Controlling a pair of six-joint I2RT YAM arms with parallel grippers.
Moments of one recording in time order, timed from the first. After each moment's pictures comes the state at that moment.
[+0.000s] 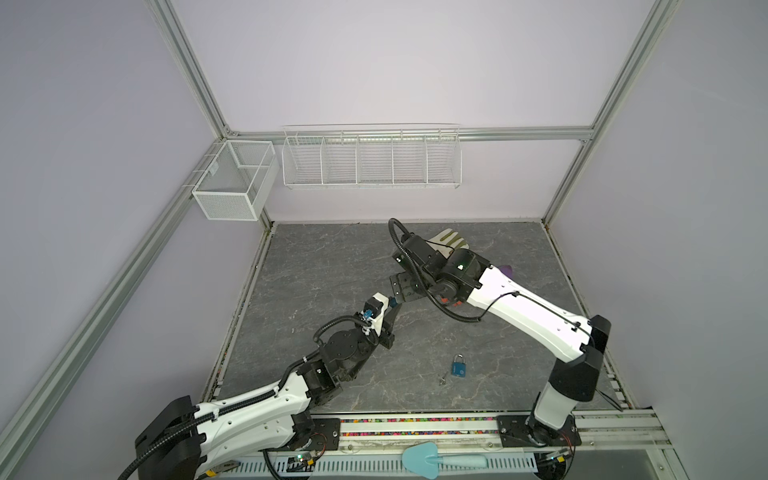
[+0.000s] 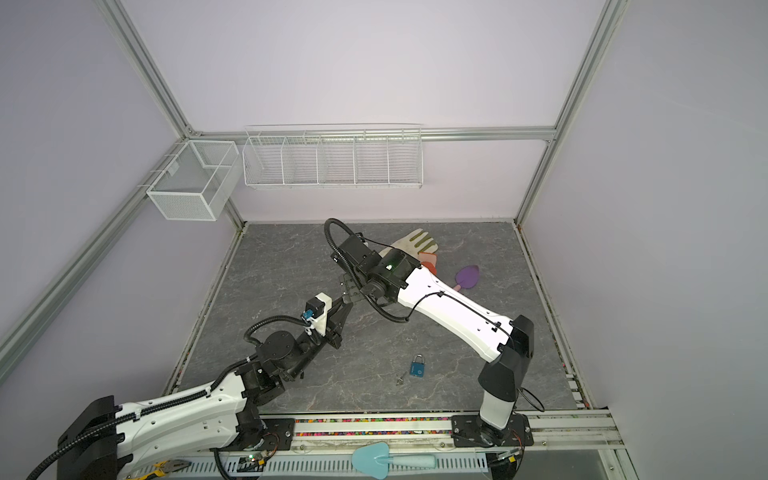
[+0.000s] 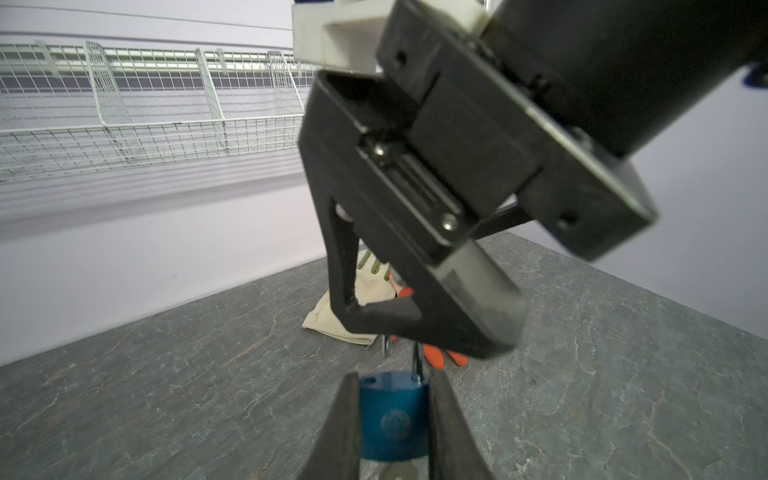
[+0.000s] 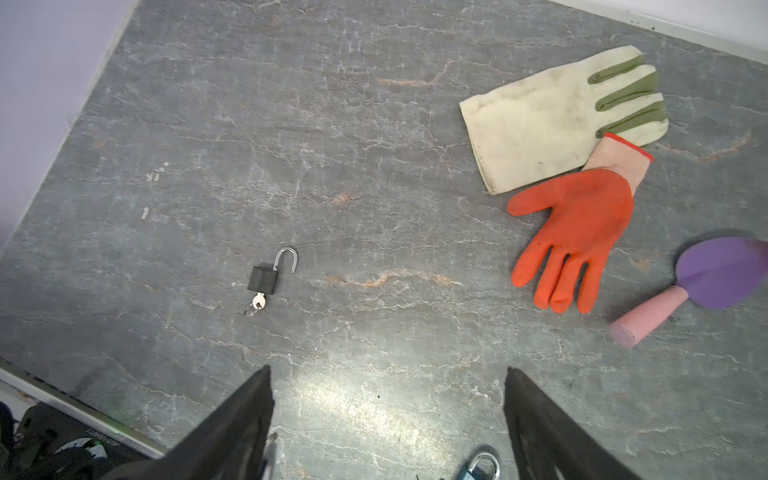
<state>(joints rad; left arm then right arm) -1.05 0.92 0.35 0.61 -0.38 0.05 0.98 1.77 1.89 -1.13 0.33 0.53</state>
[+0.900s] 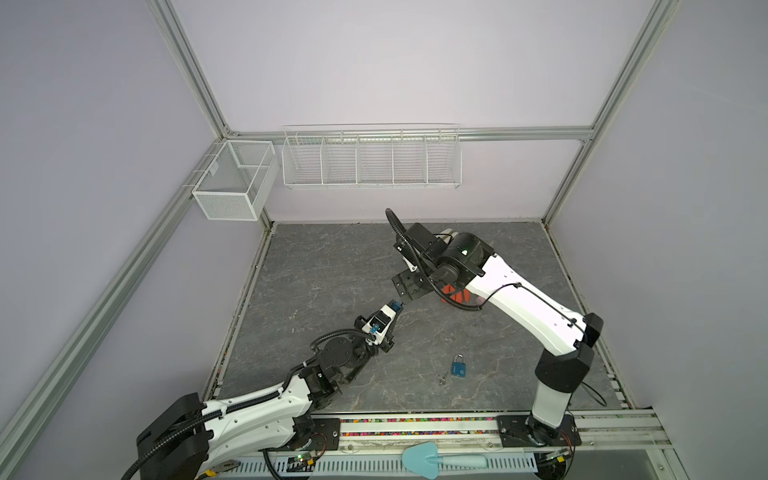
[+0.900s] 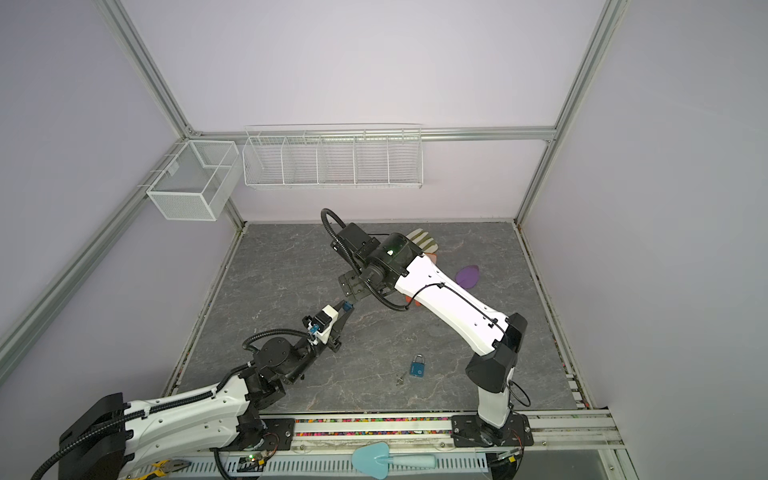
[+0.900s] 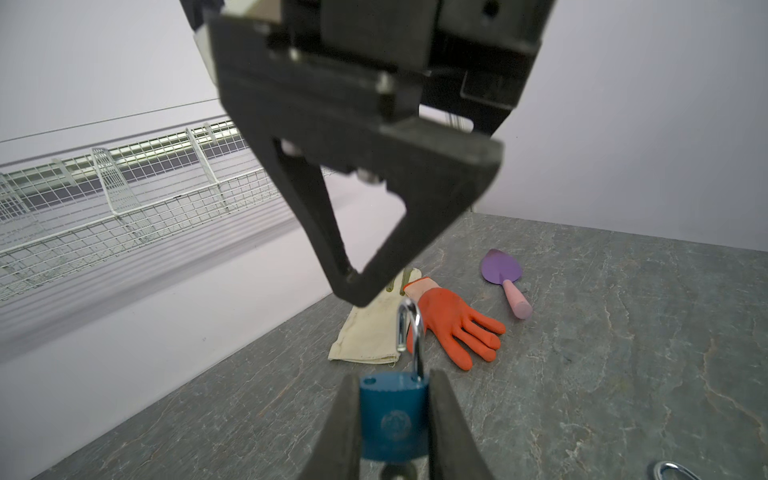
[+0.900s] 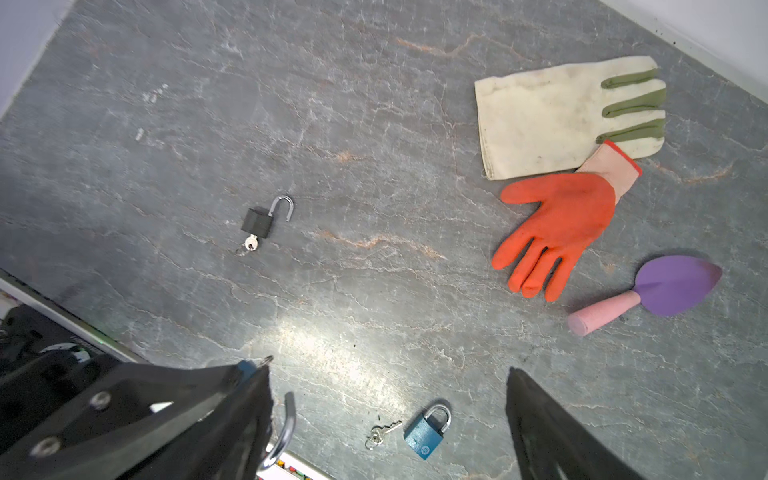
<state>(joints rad) -1.05 0.94 0.29 0.76 -0.31 0.30 0.96 1.86 2.12 -1.38 0.23 0.36</state>
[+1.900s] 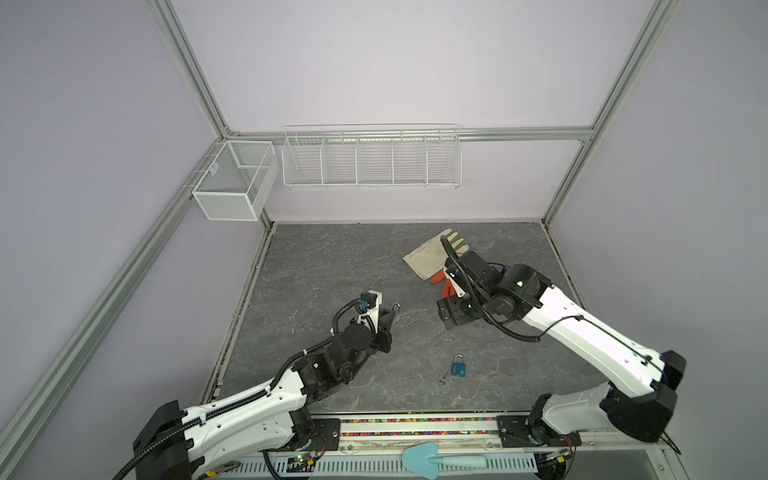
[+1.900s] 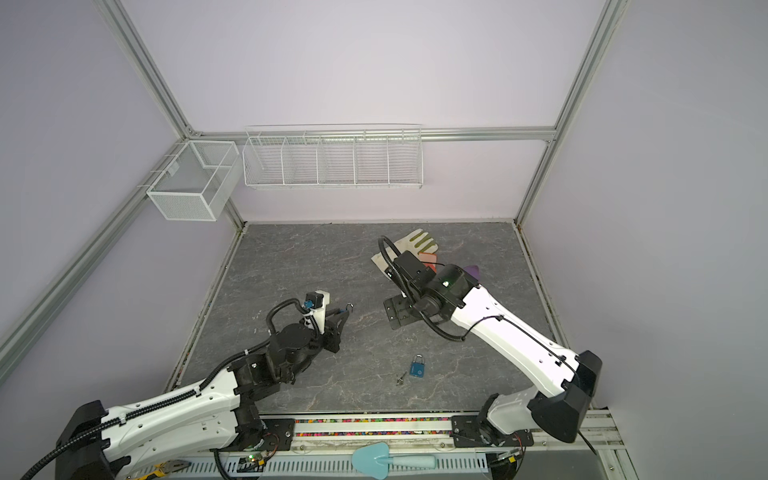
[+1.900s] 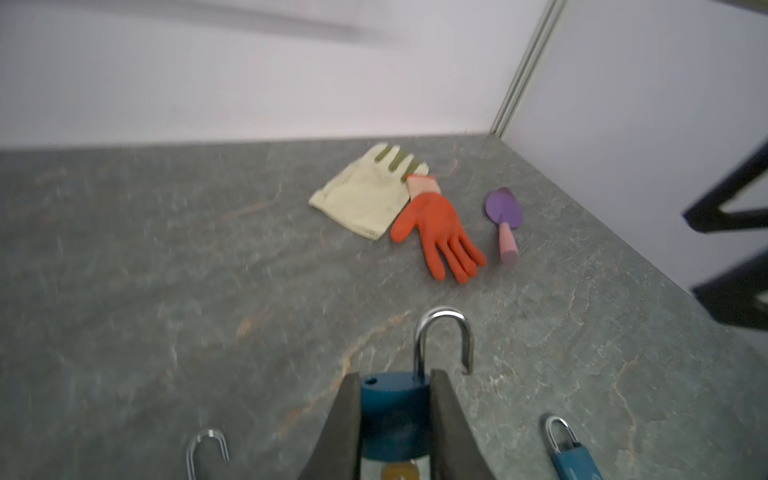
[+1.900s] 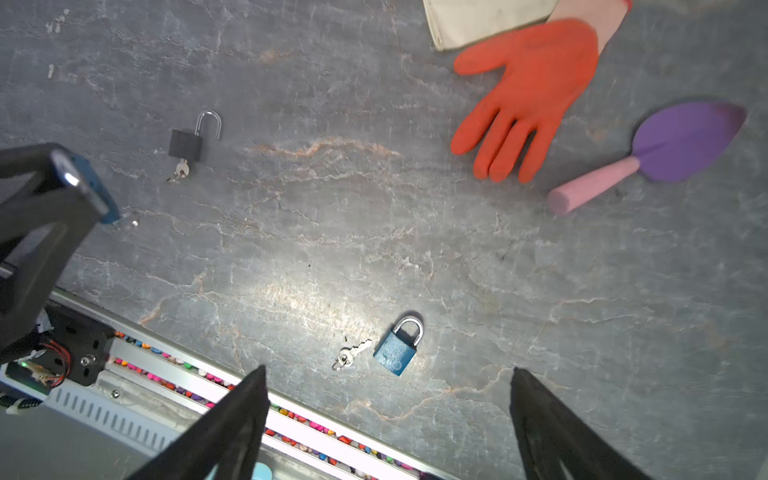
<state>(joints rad) -1.05 0.94 0.53 0.00 -0.43 -0.46 0.86 1.36 1.42 -1.21 0.13 0.45</state>
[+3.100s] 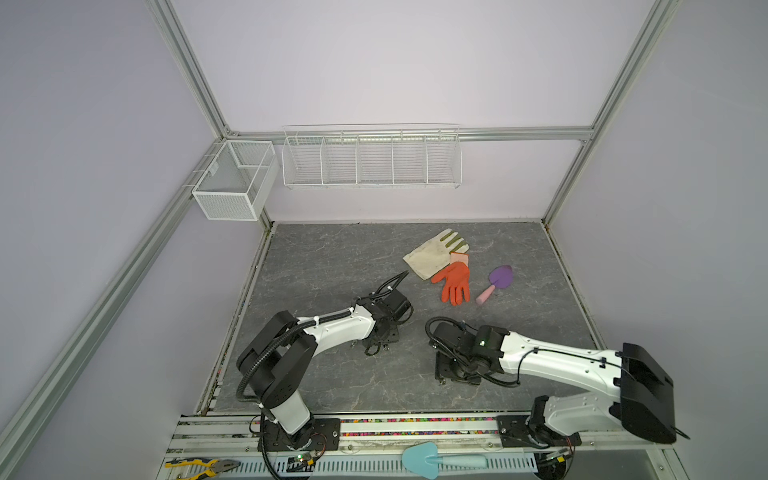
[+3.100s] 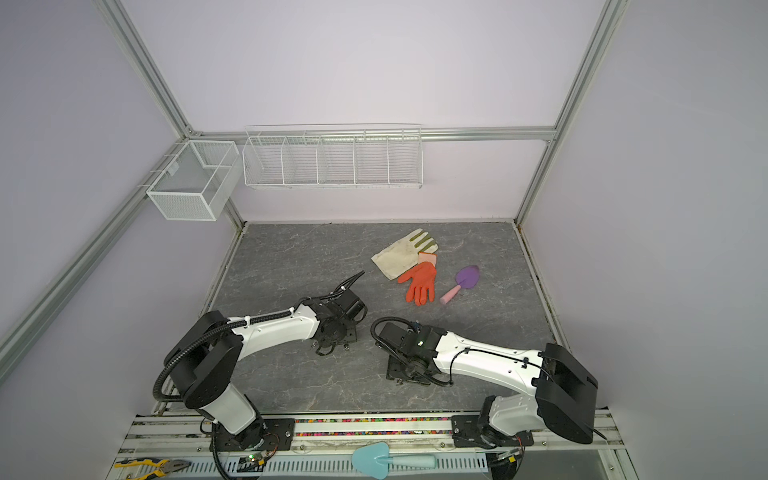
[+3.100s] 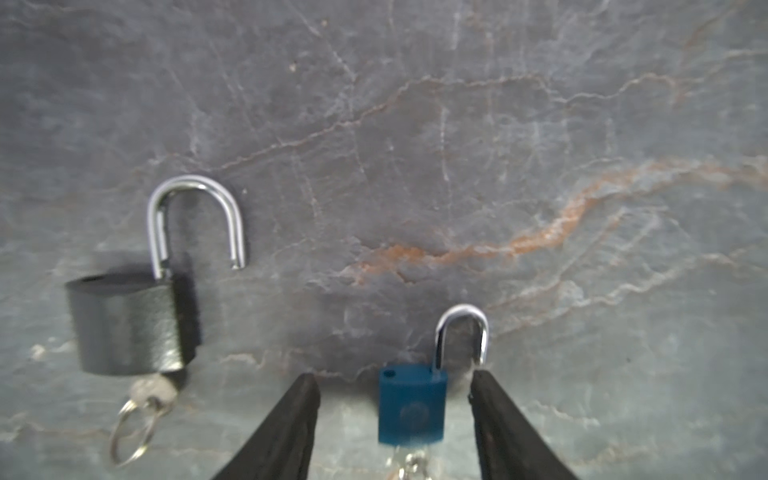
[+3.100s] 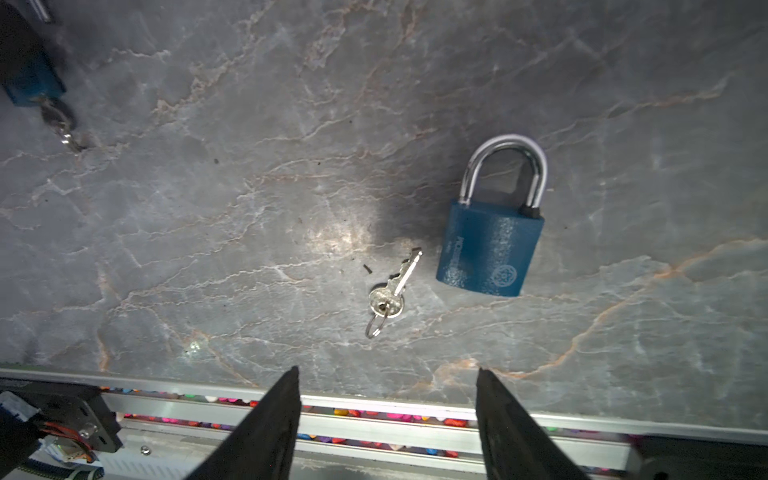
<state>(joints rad) -0.84 1.65 0.96 -0.62 -0.18 -0.92 1.10 1.36 0.86 -0.86 0.01 1.23</state>
